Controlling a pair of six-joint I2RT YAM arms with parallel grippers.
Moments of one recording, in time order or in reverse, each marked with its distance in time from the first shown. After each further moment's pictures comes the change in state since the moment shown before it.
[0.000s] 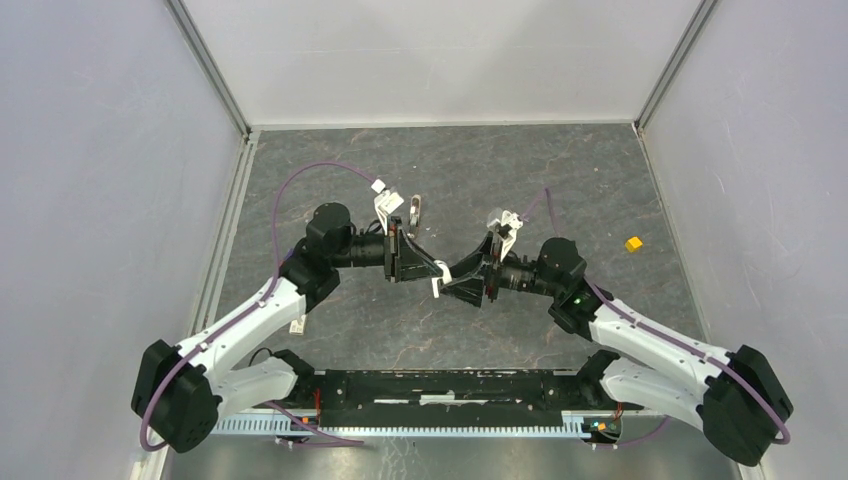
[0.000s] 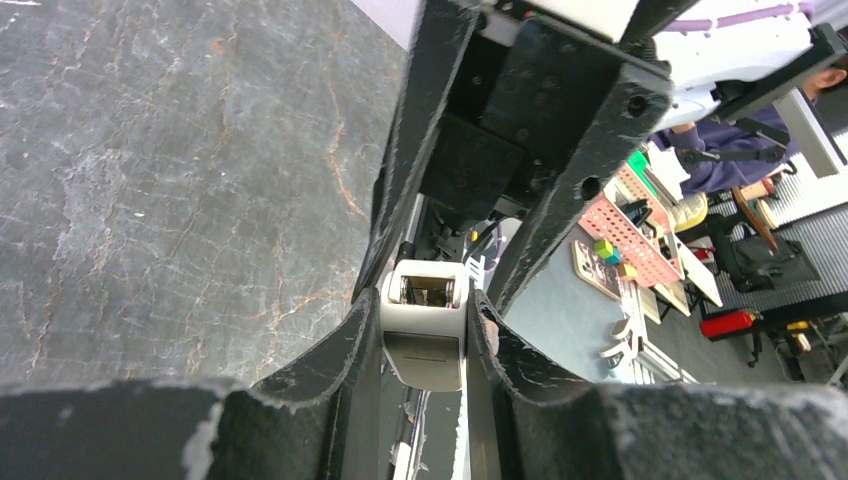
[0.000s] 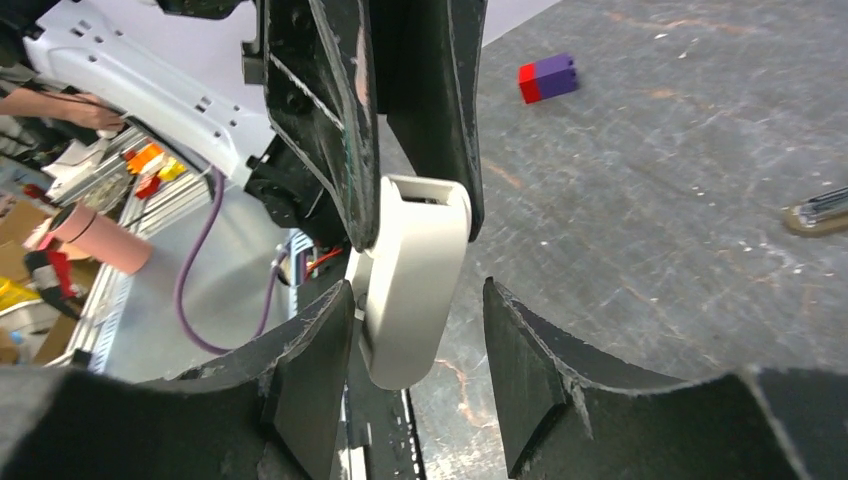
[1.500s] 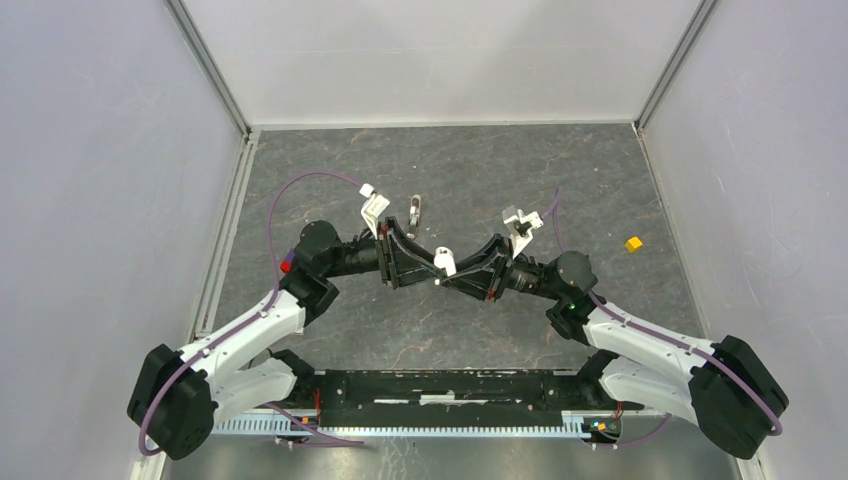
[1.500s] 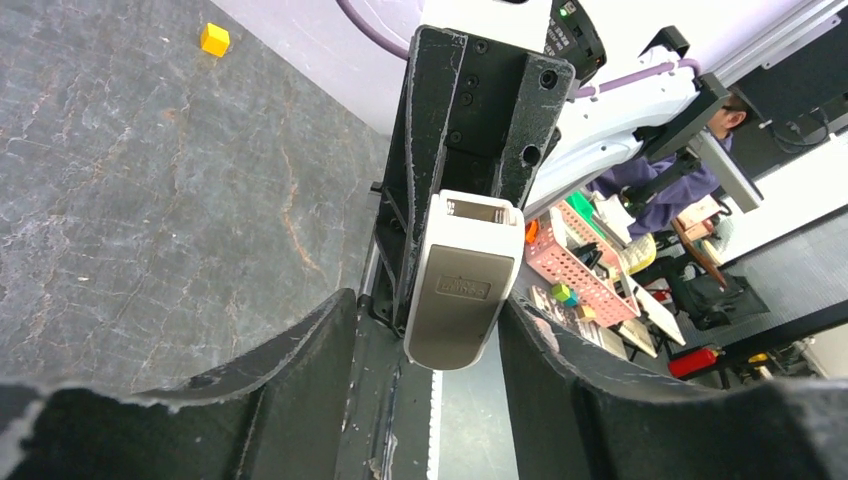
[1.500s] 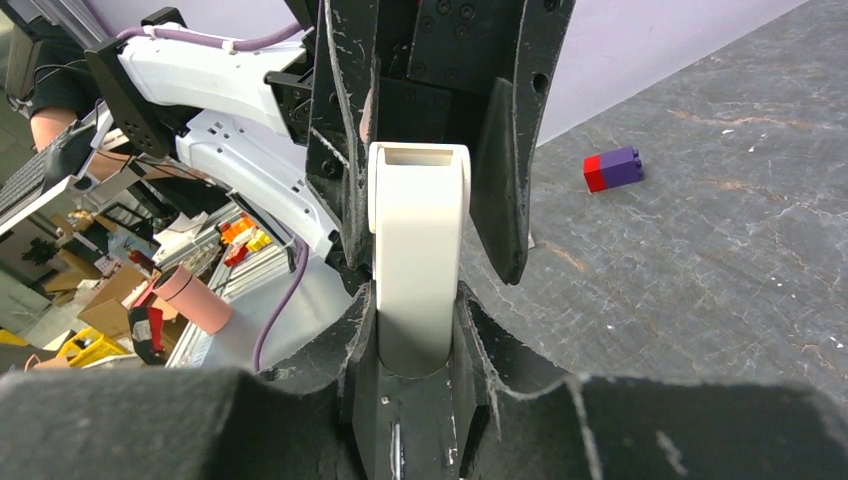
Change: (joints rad) left arm -0.007 -0.050 -0.136 0.353 -0.024 -0.208; right arm -0.005 0.060 -0.105 0.459 -0.031 0.263
